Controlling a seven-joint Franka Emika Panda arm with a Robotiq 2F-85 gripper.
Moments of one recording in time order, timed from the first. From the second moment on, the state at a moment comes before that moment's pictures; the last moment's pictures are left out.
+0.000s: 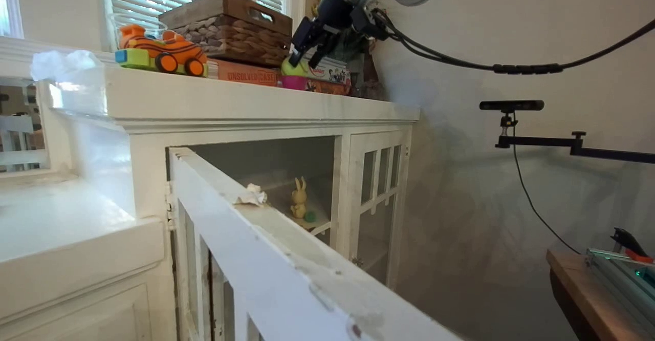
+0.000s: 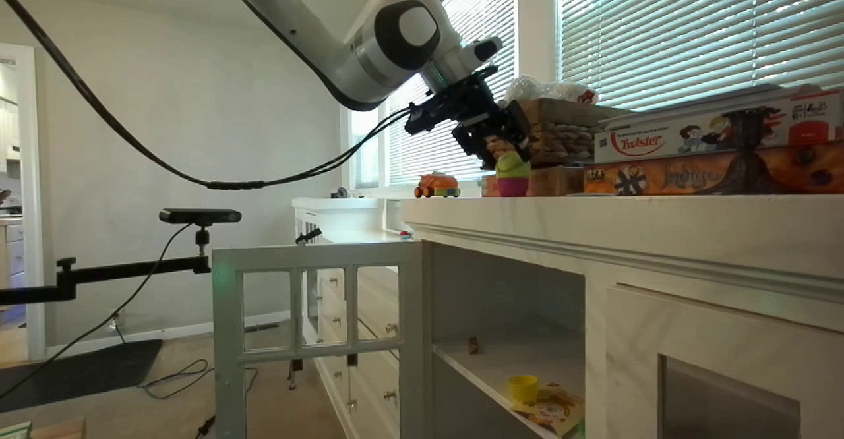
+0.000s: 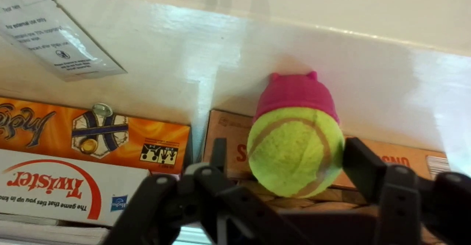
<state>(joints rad) -0.17 0.07 0.04 -2.03 -0.26 2.83 0.15</state>
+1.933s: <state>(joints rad) -0.09 0.14 -0.02 -1.95 -0.22 2.84 0.05</state>
